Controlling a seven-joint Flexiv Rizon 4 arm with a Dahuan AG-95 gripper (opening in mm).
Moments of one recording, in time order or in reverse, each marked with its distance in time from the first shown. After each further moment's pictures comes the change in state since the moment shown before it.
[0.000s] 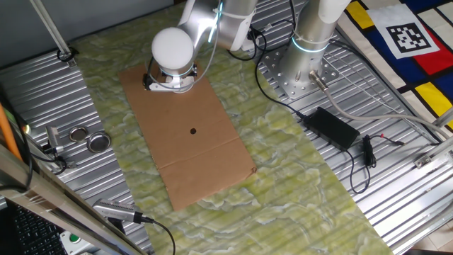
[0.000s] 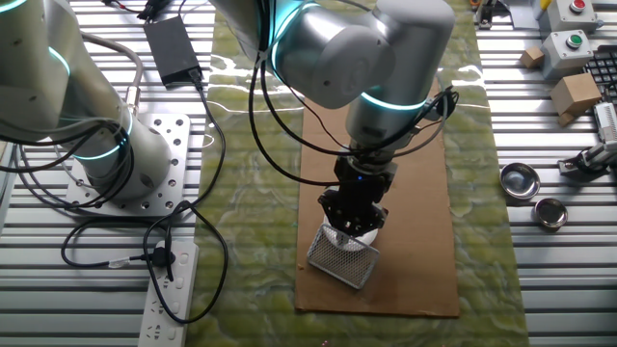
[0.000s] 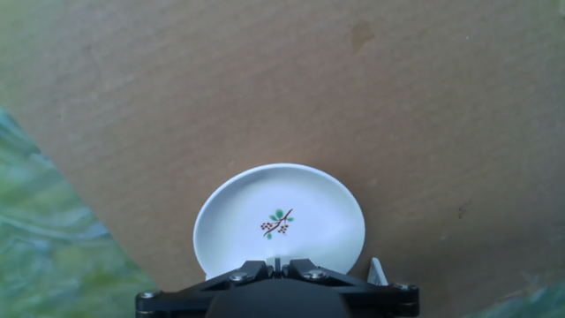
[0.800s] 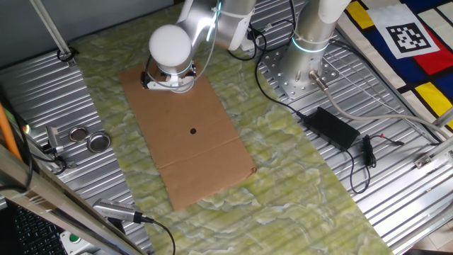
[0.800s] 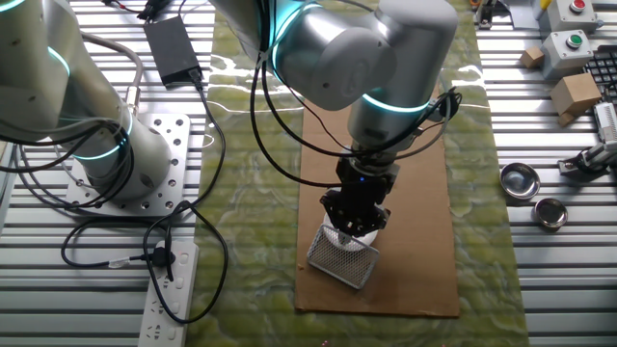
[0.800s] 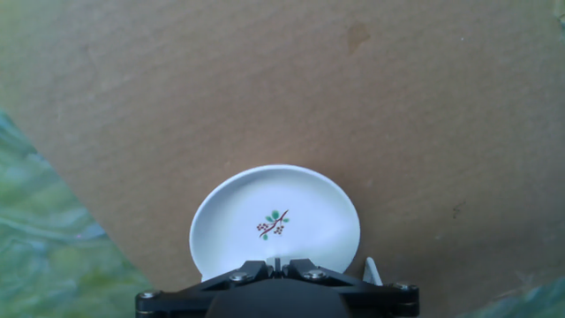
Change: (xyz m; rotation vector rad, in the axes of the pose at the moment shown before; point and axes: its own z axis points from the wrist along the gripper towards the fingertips) arm -0.004 -0.003 -0.001 -0.009 -0.016 0.020
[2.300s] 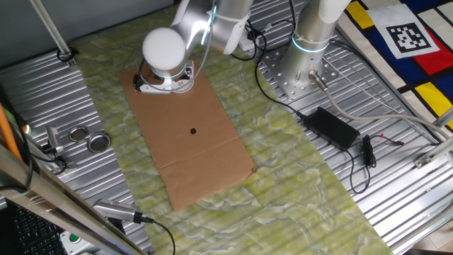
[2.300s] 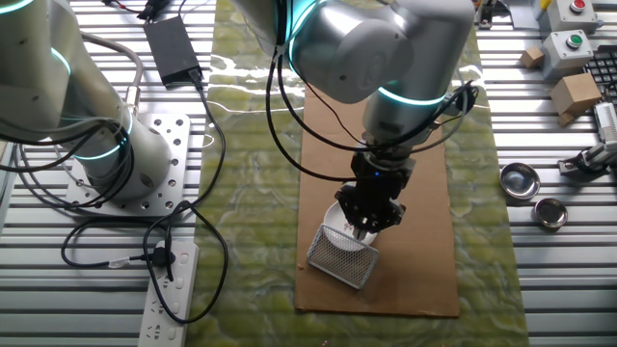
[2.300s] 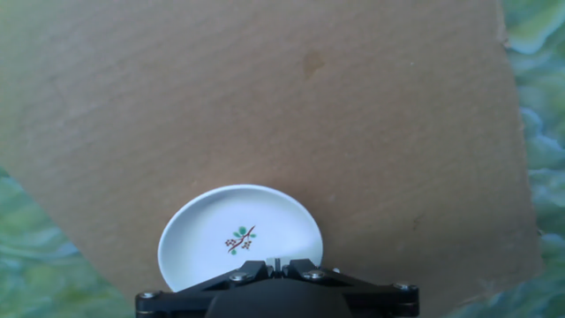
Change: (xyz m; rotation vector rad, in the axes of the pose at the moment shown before) arm -0.010 -0.022 -0.010 0.023 -0.011 0.022
